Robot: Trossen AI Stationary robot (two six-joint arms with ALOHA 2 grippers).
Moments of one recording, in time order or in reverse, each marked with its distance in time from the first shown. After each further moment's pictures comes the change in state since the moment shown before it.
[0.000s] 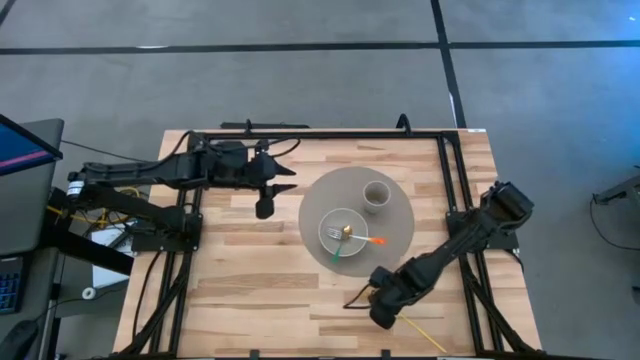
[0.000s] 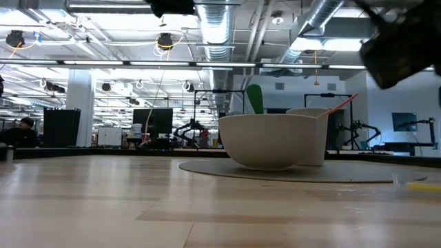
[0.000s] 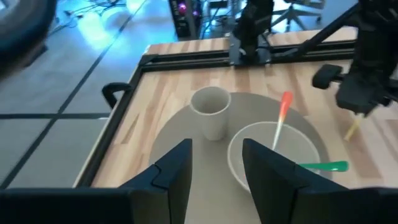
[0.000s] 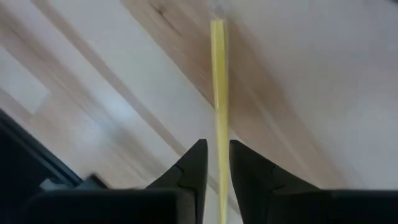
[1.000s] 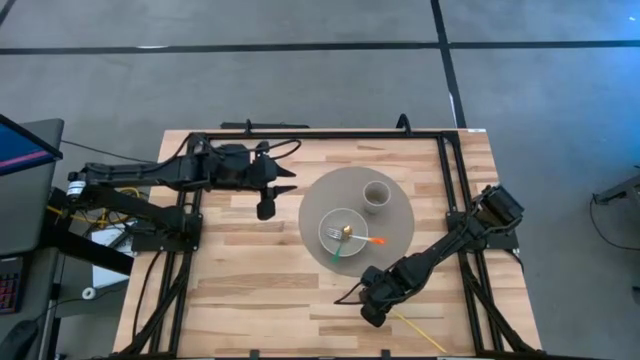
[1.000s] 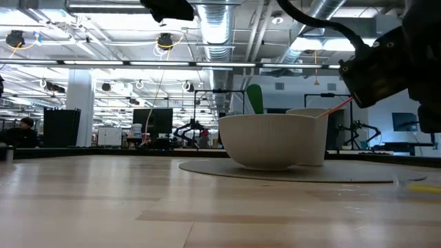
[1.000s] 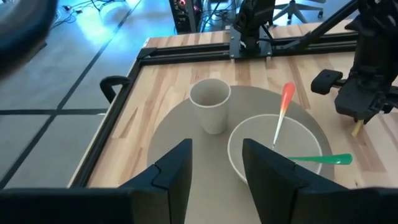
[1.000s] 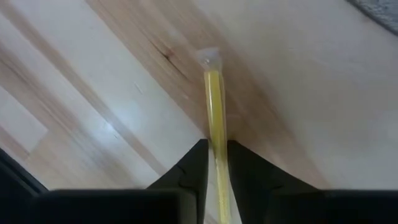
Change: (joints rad) left arm 0.000 0.000 -0.037 0.021 -0.007 -0.001; right arm -0.046 0.112 -0.023 0.110 0.040 -0.045
